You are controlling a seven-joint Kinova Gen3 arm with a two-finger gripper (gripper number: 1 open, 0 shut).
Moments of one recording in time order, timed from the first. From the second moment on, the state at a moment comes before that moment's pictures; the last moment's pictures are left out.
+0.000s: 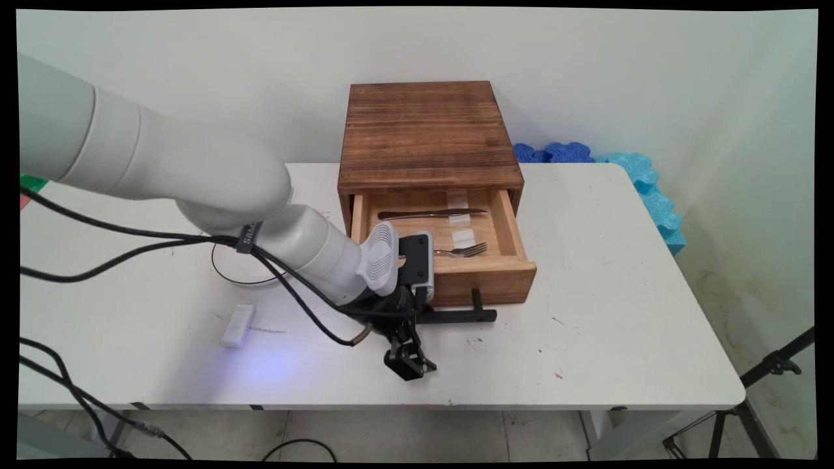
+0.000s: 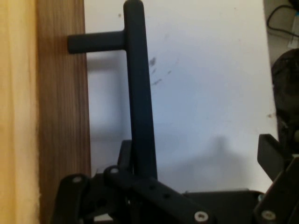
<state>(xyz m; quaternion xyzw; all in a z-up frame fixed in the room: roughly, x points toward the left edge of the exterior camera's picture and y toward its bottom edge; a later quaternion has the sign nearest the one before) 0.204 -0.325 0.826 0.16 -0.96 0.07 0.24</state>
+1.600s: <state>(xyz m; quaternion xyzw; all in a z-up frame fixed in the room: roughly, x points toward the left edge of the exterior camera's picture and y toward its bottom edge) 0.189 -0.270 0.828 0.16 -0.95 0.05 0.25</state>
